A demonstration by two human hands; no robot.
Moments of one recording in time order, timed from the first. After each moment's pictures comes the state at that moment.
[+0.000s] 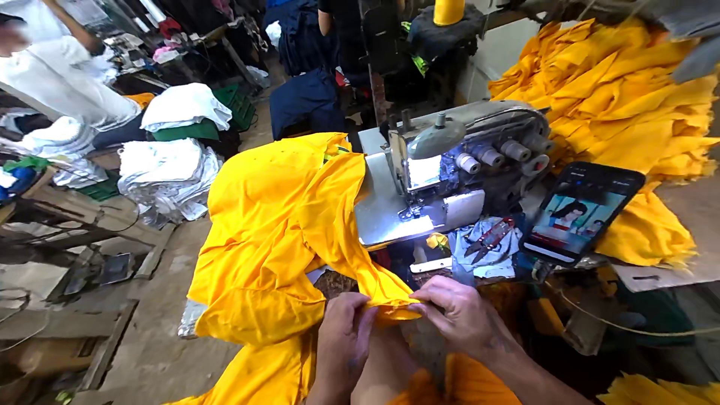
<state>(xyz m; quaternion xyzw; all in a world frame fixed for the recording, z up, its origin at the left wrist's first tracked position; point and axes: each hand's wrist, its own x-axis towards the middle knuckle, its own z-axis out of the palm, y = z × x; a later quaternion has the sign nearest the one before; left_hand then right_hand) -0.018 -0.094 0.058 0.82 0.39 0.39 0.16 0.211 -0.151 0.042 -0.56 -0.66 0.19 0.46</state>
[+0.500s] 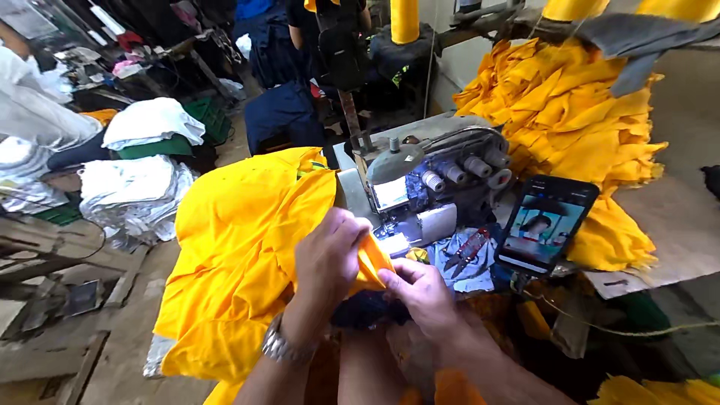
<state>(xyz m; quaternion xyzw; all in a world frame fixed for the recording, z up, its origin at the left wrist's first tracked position) 0.063 0.004 0.163 0.89 0.29 0.34 0.03 0.202 -0.102 0.087 -0.50 -0.39 0.45 0.62</state>
